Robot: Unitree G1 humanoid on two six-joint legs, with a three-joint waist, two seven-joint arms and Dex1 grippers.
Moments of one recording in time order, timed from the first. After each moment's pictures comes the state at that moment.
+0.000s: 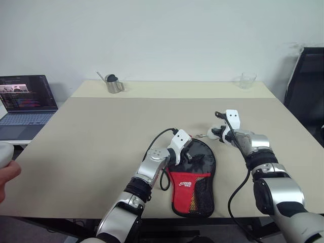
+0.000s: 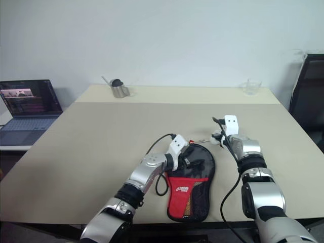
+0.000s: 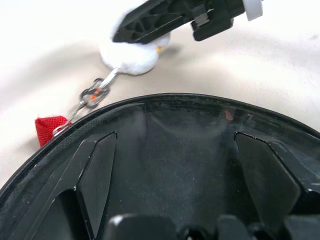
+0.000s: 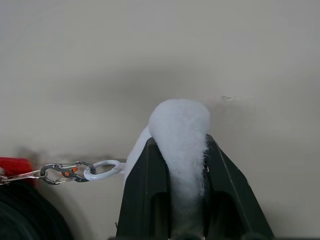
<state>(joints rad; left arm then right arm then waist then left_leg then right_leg) -0.73 0.06 -0.21 0.60 -0.01 0.19 -0.73 -1.00 -0.32 -0.13 0.88 0.18 0.59 0.30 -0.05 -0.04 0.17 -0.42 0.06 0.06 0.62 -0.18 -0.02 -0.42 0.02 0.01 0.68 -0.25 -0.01</state>
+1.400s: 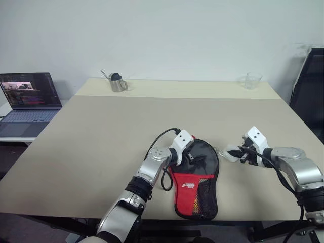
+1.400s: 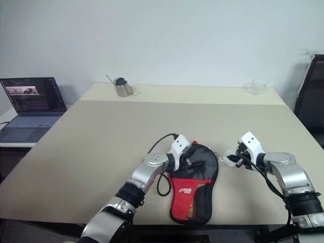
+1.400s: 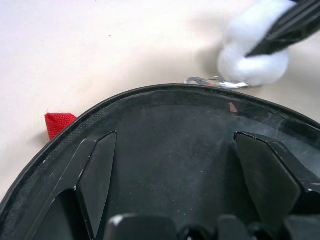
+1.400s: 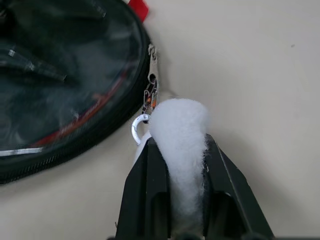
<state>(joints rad) -0.74 0.06 -0.24 0.61 -0.01 0.19 -0.74 -0.46 -0.74 0.03 0.14 0.22 0.57 0.91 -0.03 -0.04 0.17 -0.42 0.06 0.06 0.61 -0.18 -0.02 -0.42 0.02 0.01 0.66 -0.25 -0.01</state>
